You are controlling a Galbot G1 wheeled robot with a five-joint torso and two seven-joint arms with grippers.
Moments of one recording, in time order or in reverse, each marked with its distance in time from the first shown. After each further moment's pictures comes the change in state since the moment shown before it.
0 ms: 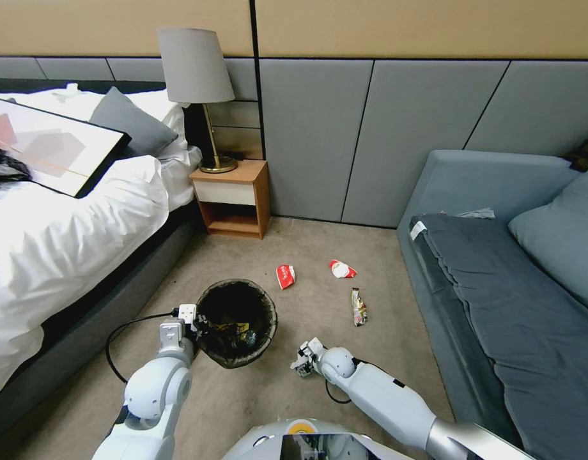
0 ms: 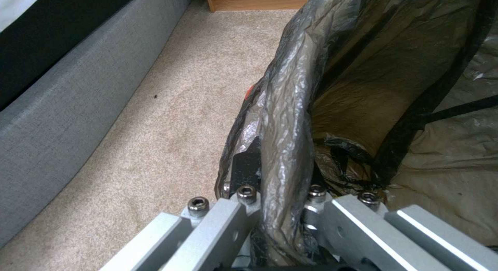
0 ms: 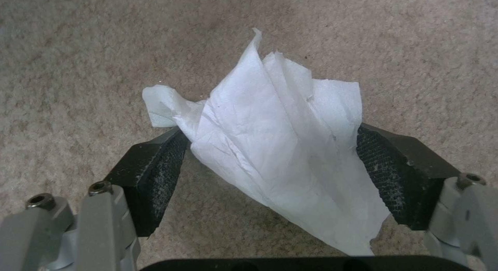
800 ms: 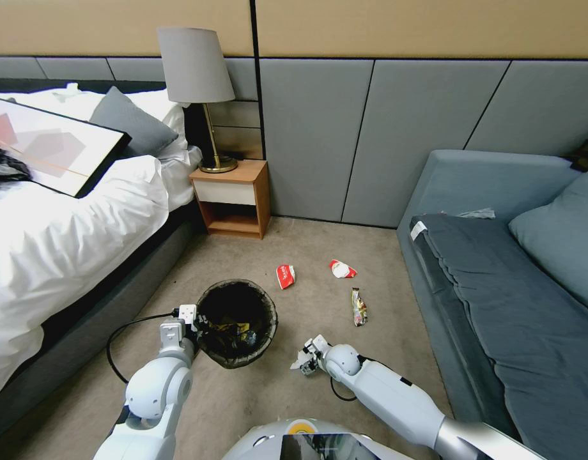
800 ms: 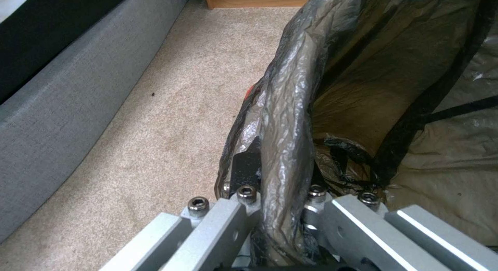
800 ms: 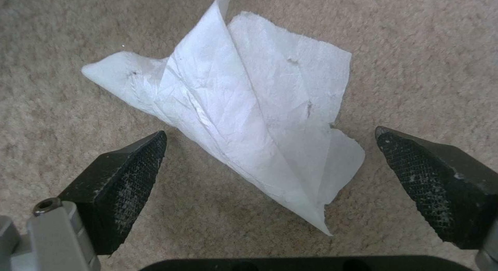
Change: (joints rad) left arm 0.000 -0.002 0.005 -0.001 0.000 0.000 -0.004; right arm -0.008 -0.039 -0.005 0.052 0.003 -0.030 0.013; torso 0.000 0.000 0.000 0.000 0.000
